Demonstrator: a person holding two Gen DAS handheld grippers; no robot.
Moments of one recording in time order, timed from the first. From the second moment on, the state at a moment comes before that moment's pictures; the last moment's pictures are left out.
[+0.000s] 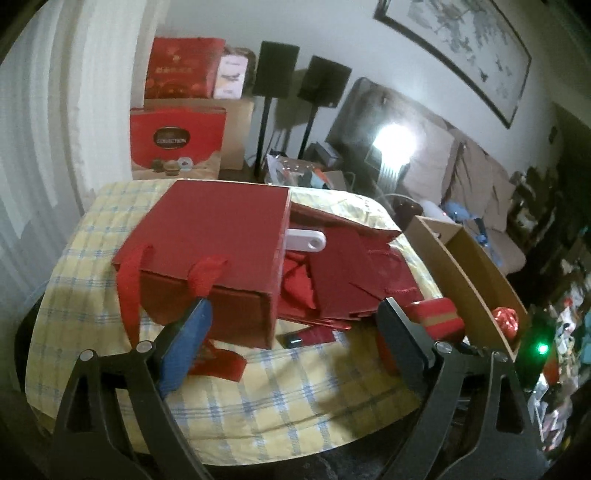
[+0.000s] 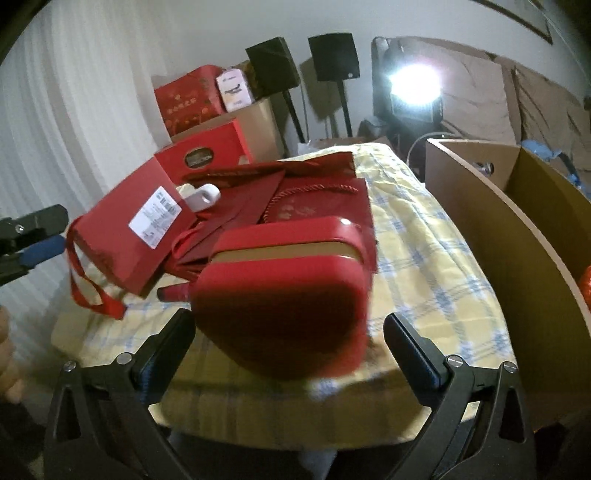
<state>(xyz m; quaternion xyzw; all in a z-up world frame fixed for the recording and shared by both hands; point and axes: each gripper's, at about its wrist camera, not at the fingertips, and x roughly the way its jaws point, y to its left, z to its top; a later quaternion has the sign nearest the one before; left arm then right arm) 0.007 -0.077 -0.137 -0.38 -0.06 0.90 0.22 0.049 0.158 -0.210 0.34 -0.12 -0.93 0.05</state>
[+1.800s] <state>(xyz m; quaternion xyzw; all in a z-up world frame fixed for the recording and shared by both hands) -0.167 0.059 -0.137 -0.57 -0.17 0.79 0.15 0.071 0.225 -0.188 0.28 -0.17 -0.95 0.02</state>
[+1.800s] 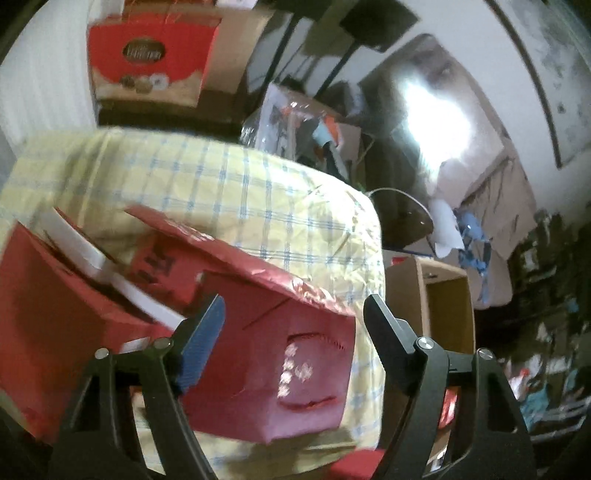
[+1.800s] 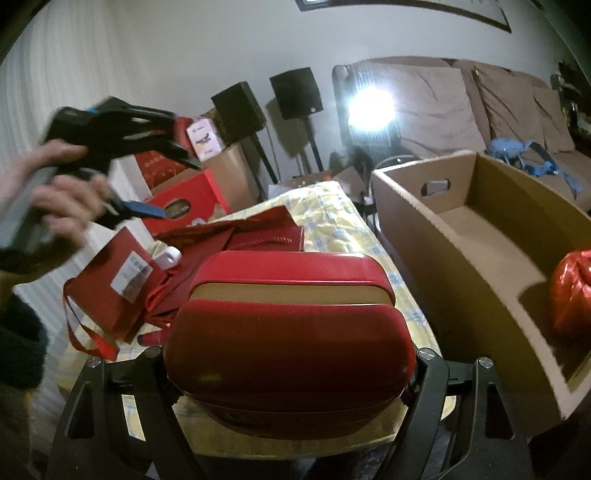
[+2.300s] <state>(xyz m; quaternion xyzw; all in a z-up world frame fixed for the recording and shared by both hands) -0.220 0.088 -0.210 -0.63 -0.17 0.76 0.07 0.072 0.228 -0.191 0.28 -0.18 -0.94 0.04</state>
